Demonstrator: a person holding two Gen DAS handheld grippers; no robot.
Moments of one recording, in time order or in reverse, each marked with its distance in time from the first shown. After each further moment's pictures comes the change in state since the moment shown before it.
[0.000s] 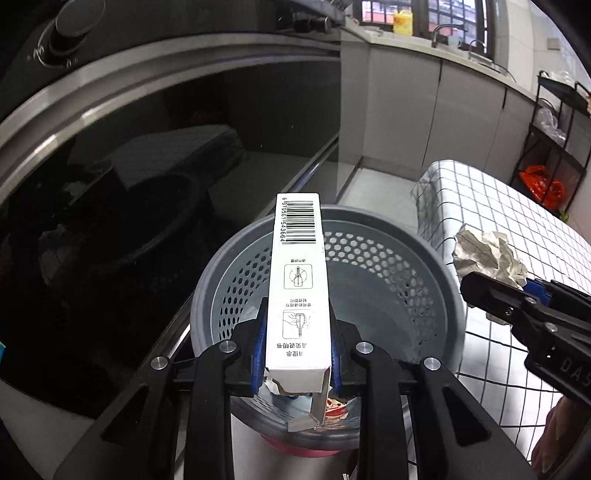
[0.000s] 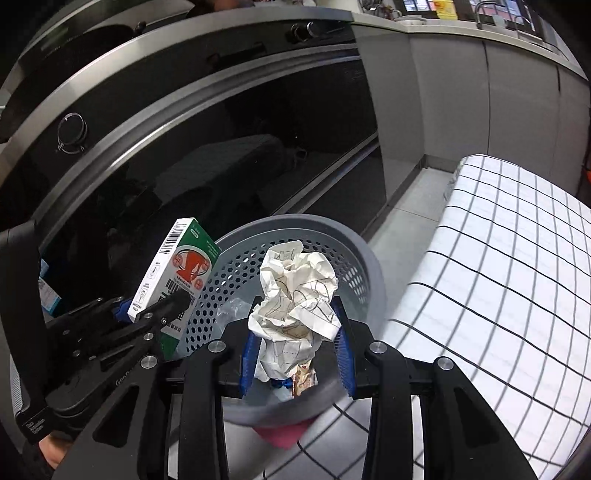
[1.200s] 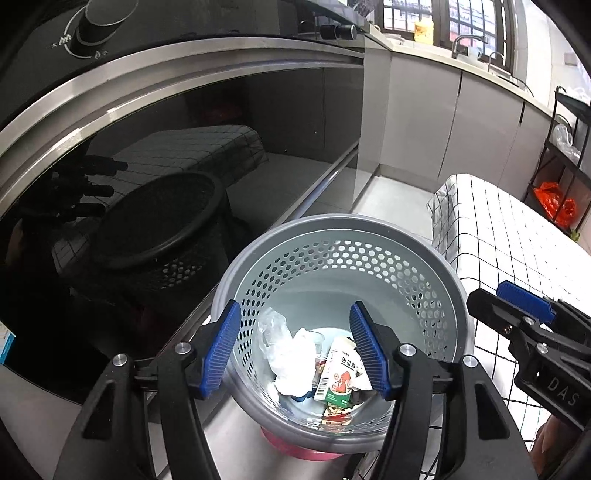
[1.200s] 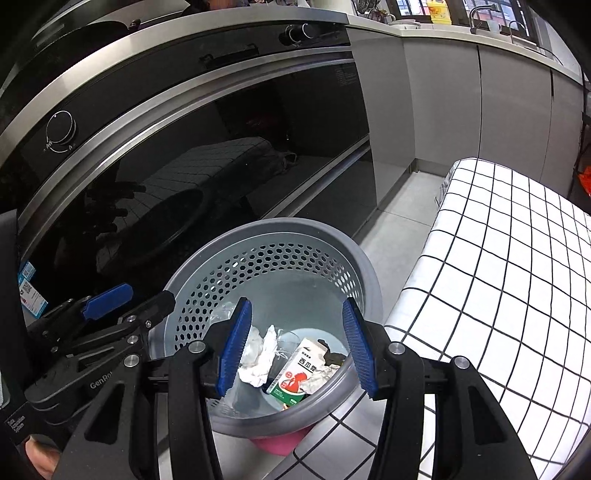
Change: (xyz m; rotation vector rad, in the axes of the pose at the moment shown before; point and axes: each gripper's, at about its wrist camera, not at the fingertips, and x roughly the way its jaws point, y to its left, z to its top) left arm -0.011 0.010 0.003 -0.059 -0.024 0.048; right arm -0.007 -0.002 -0.011 0.003 -0.025 -0.055
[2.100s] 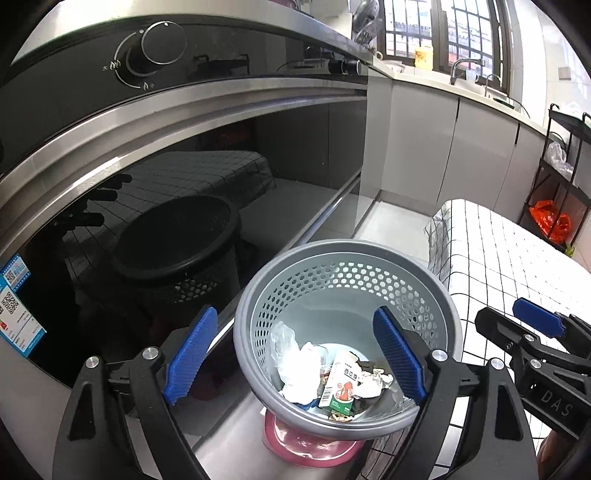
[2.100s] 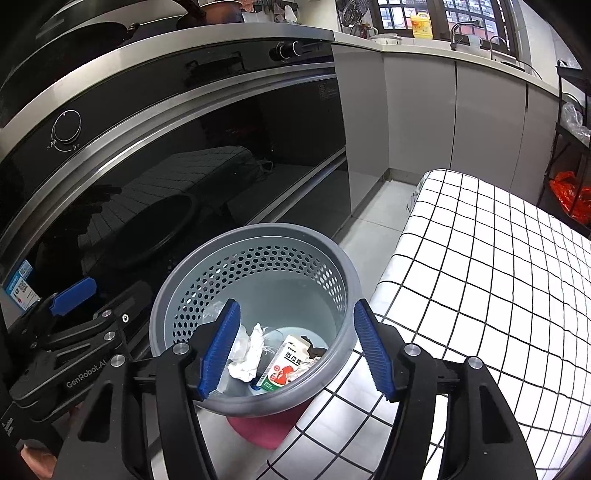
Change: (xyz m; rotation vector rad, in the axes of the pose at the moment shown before) left arm -0.036 0.014 -0.006 -0.020 -0.107 0.000; right arm -0.032 0.024 -0.009 0.000 -0.036 -0.127
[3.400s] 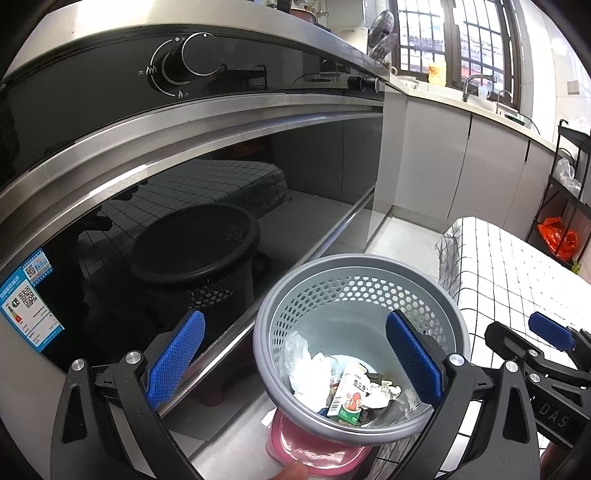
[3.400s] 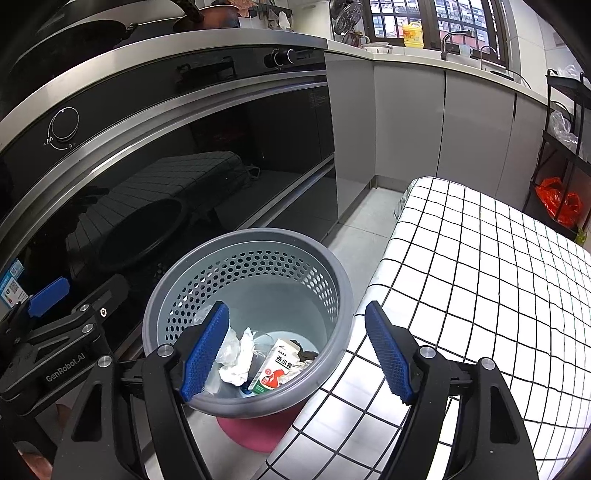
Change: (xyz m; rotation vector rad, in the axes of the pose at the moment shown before) left arm -0.011 0.015 0.002 -0.041 -0.050 0.038; right arm -0.009 0.007 -0.002 -0.001 -0.026 -0.052
